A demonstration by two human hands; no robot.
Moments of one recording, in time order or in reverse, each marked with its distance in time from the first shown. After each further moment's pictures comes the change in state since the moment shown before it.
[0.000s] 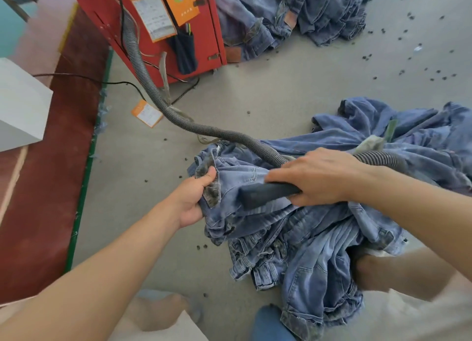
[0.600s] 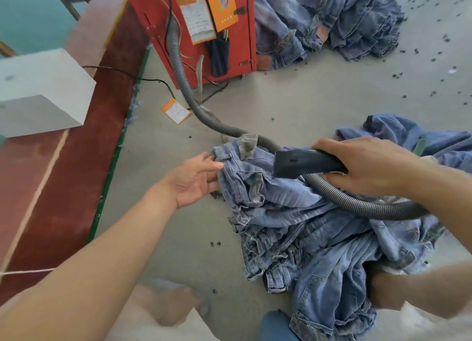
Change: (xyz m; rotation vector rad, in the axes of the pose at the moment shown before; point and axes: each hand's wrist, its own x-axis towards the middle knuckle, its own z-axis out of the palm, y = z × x) left_hand -0.037 0.034 -0.048 -0.035 -0.223 0.221; right_hand -0.018 0.008 -0.029 0.142 0.125 0.288
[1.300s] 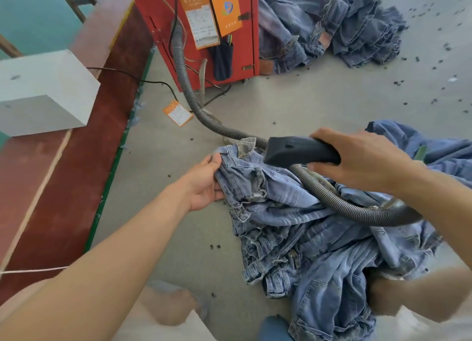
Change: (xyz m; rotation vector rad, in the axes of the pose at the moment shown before) left_hand 0.014 -0.008 0.020 0.027 0.250 -0.086; right_hand 0.014 -0.012 -0.007 0.112 0.185 0.040
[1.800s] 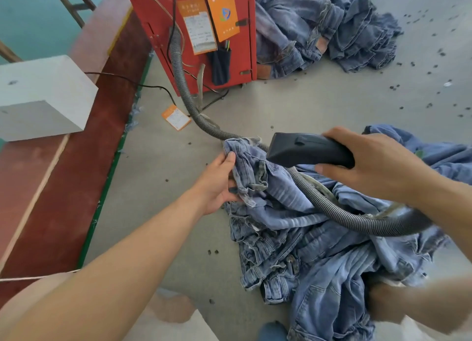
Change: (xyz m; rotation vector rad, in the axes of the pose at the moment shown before) left_hand 0.009 -0.005 0.030 0.015 -0.083 0.141; right_hand -0.015 0.006 -0.013 0.147 0.118 -0.036
